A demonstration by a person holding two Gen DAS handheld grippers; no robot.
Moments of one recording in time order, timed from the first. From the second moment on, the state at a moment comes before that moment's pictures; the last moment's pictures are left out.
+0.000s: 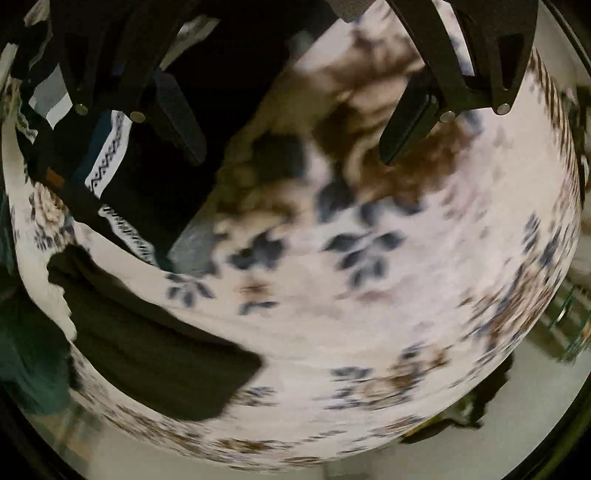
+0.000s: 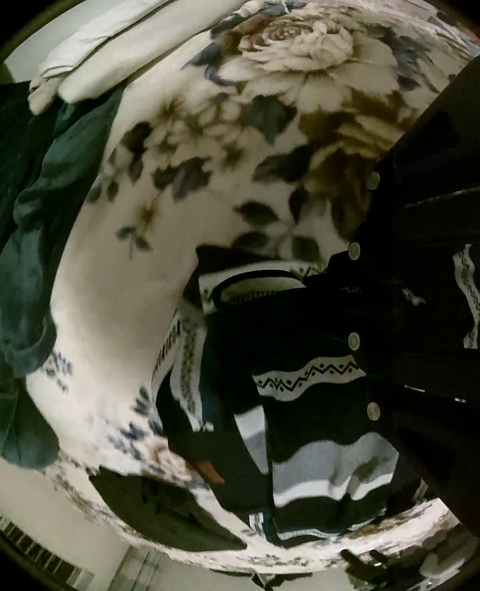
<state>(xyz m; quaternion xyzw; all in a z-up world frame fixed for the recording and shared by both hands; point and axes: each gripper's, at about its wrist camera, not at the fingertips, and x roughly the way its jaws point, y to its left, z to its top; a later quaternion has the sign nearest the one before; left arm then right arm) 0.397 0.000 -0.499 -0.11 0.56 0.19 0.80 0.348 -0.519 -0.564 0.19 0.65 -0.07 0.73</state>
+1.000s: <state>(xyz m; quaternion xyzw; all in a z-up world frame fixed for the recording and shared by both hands) 0.359 -0.087 -0.556 0.03 0.66 0.06 0.75 0.465 -0.342 -0.604 -0.10 0.69 0.06 0.71</state>
